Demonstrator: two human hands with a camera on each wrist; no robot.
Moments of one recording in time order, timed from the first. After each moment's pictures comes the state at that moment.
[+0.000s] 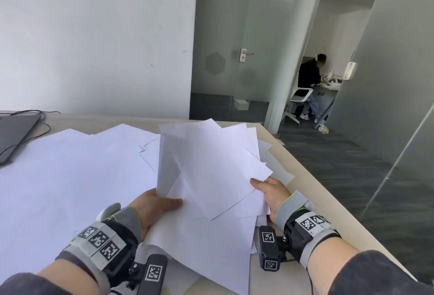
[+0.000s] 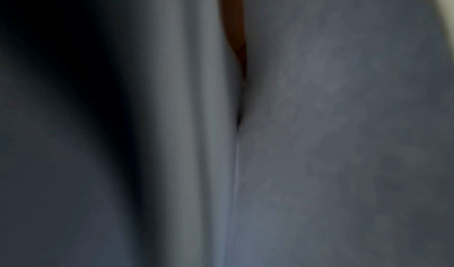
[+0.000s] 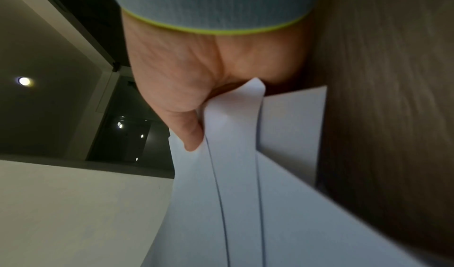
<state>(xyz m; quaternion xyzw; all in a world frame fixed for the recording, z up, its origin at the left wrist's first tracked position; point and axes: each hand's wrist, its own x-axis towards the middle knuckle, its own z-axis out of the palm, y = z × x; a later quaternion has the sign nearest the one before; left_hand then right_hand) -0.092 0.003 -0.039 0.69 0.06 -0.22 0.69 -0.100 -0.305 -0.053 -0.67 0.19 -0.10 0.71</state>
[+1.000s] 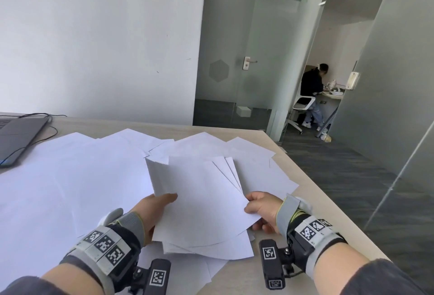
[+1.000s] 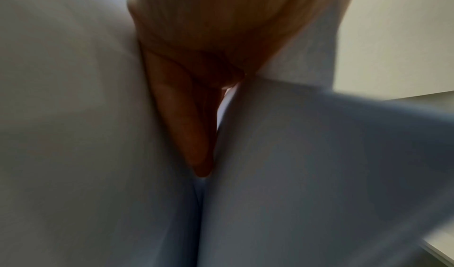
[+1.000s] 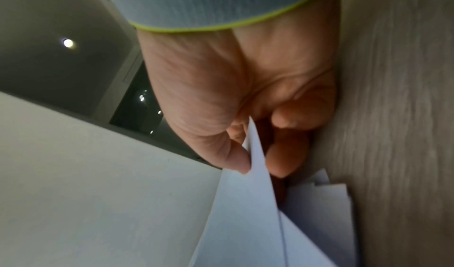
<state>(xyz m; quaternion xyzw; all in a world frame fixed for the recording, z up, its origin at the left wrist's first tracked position) -0.084 0.008 -0.045 0.65 0.12 -0.17 0.73 -0.111 -0.285 -0.035 -0.83 0.20 0.12 0.51</state>
